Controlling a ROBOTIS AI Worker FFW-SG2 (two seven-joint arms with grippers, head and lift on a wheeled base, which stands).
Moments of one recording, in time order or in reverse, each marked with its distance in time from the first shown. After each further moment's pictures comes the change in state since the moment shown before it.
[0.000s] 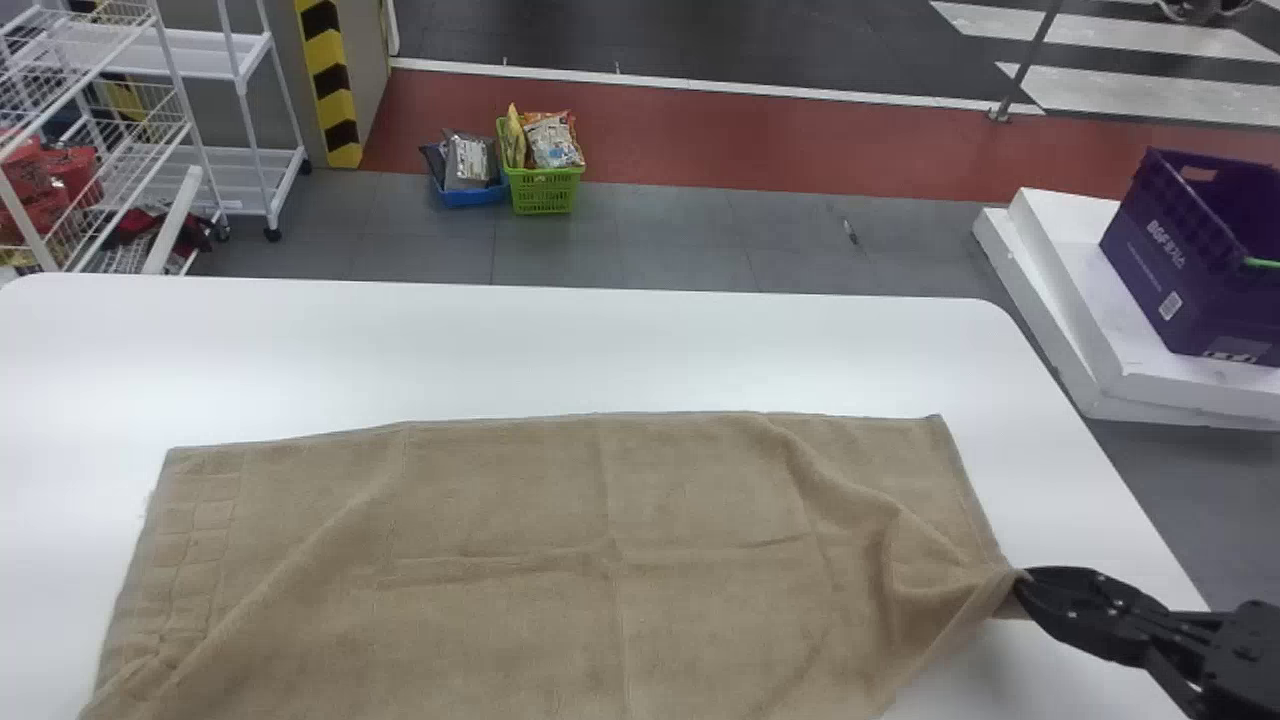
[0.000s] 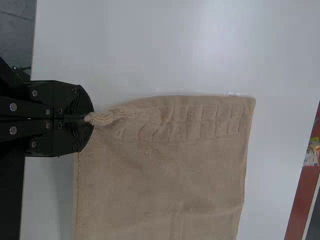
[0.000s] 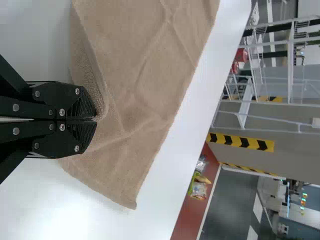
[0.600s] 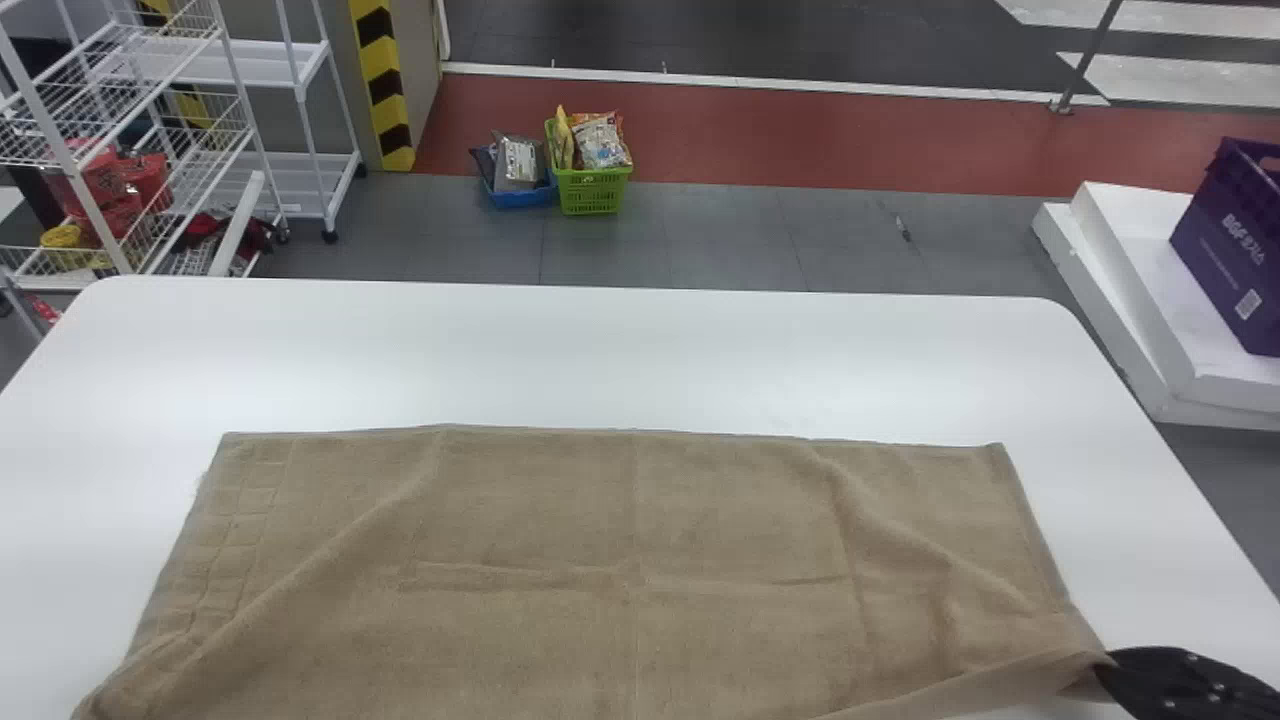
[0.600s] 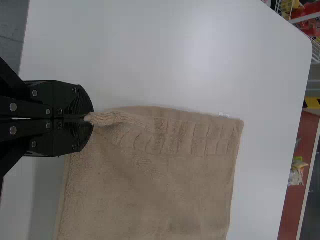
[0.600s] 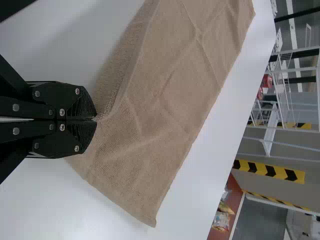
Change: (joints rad) left arm -0.002 -0.001 0.039 0.026 -0.025 -0.062 0.024; right arm 0.066 -0.020 -0.034 -0.018 0.031 0.000 0.108
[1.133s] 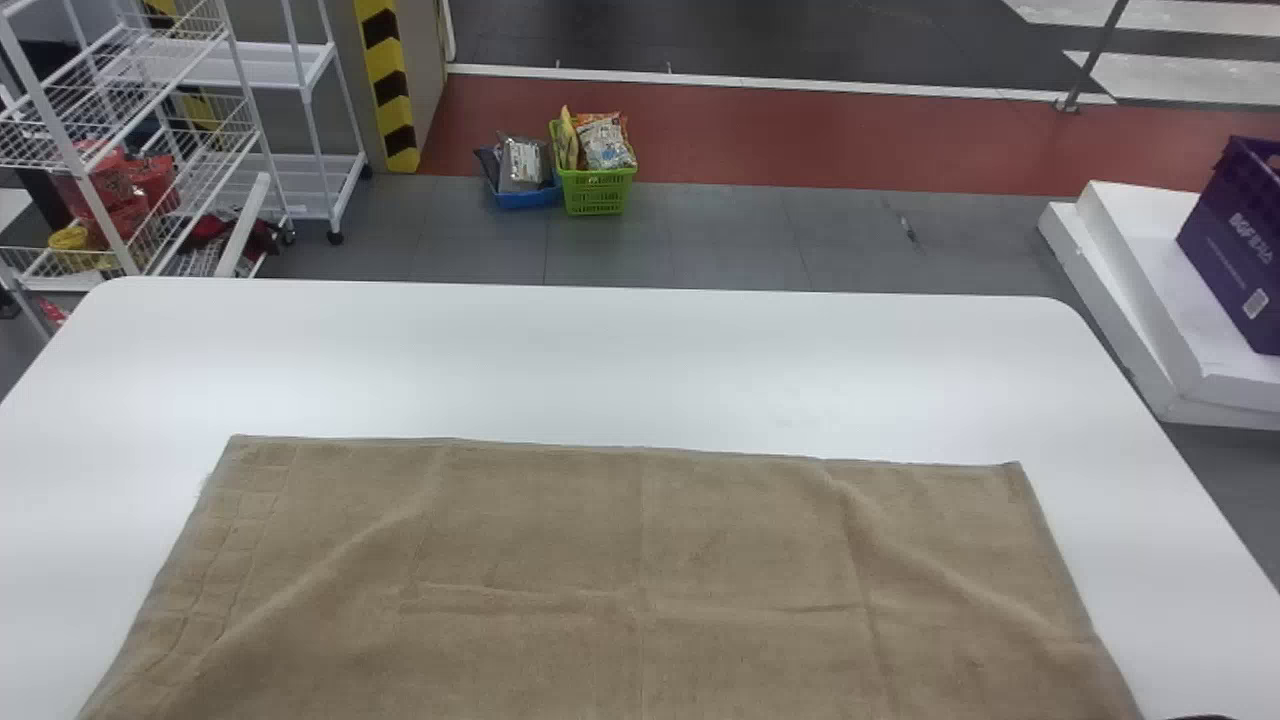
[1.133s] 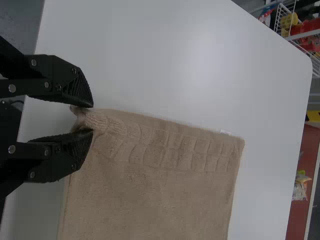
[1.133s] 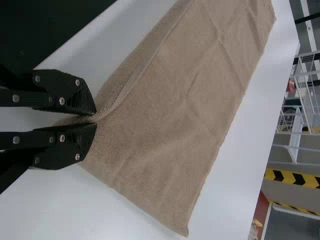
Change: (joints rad) left arm 0.002 -0.001 0.025 0.003 -0.022 0.003 0.005; right arm 0.067 -0.018 -0.027 0.053 -0.009 -0.018 0.025
